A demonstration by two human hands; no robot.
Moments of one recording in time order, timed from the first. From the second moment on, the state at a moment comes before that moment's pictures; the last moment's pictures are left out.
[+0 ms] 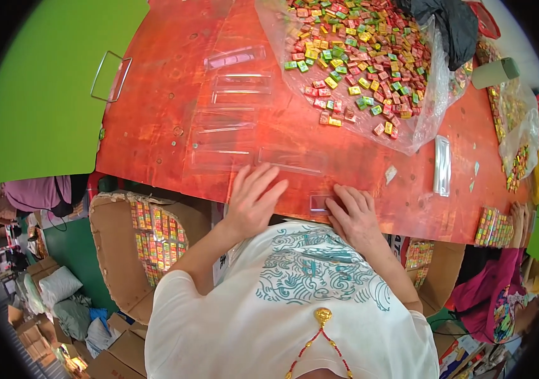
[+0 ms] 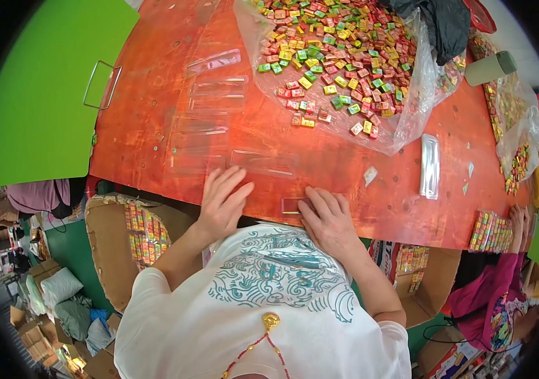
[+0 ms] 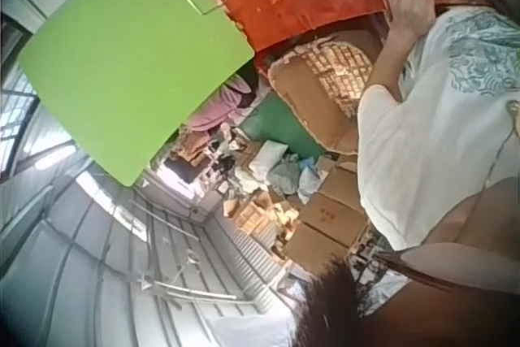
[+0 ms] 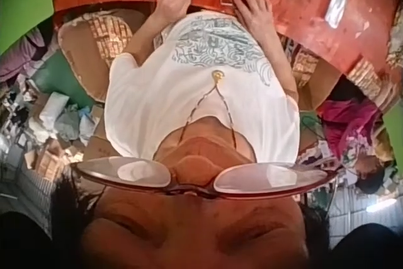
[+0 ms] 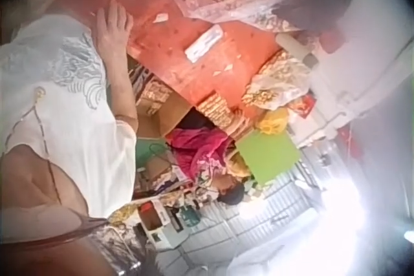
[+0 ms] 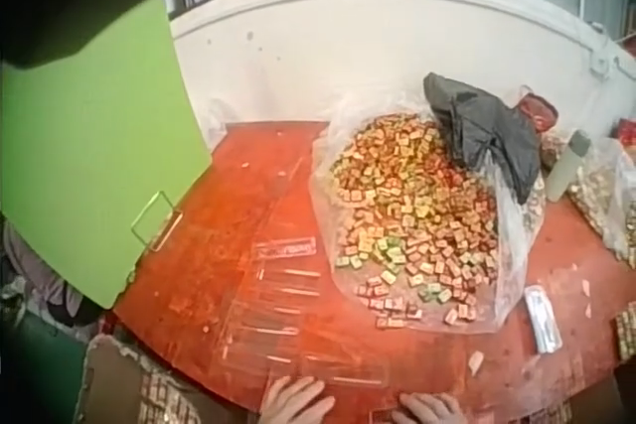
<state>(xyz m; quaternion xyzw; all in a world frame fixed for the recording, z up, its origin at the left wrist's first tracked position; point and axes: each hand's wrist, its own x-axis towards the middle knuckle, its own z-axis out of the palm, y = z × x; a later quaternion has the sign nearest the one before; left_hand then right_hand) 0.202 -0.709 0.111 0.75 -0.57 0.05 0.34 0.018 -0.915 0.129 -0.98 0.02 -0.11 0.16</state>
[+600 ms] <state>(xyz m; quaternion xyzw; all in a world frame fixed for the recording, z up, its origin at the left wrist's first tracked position) 0.185 -0.702 0.087 0.79 -0.57 0.09 0.21 0.089 -0.907 0.131 -0.98 -0.01 -0.15 0.16</state>
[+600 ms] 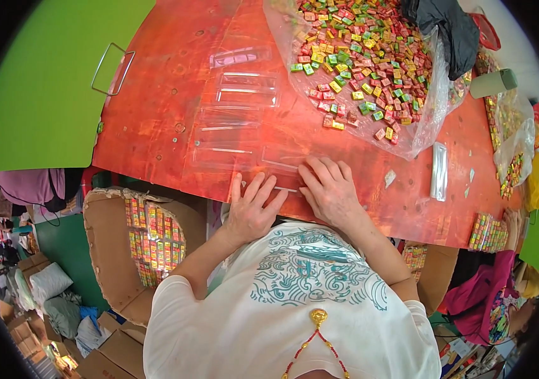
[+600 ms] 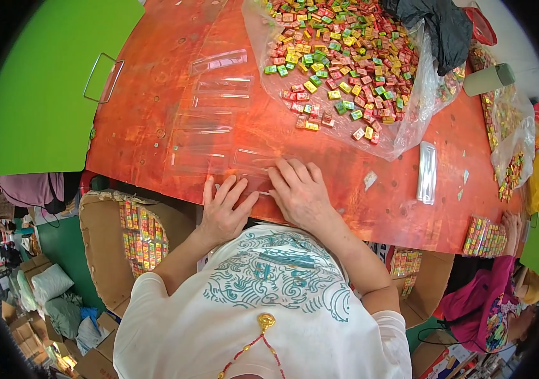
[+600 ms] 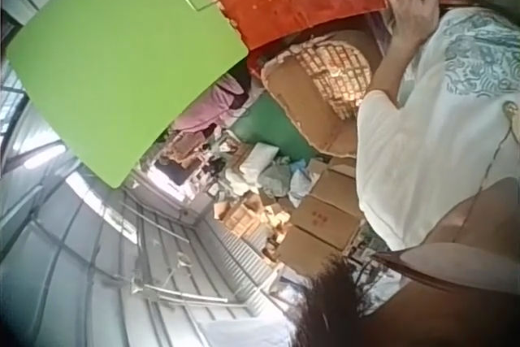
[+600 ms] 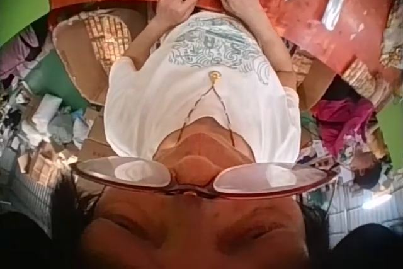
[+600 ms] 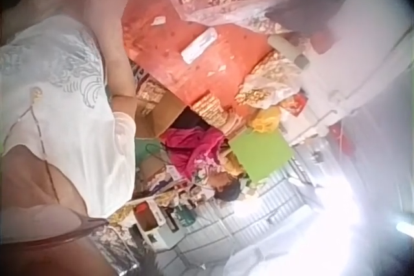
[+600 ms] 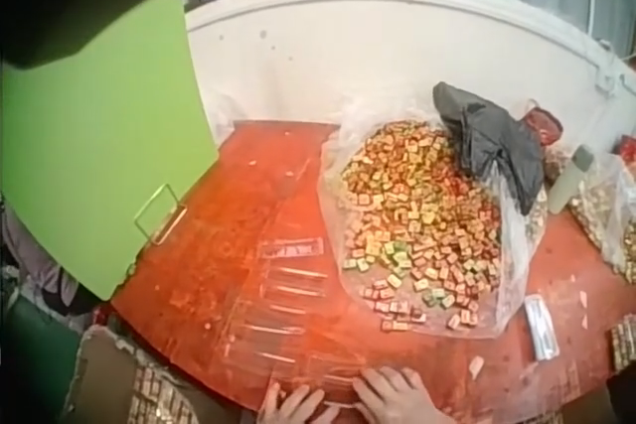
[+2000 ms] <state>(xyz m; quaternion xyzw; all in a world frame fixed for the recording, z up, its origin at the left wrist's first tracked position) 0.211 -0.755 0.133 0.77 -0.56 0.05 0.30 0.068 -1.006 0.115 -0.96 0.15 -0.20 0.15</state>
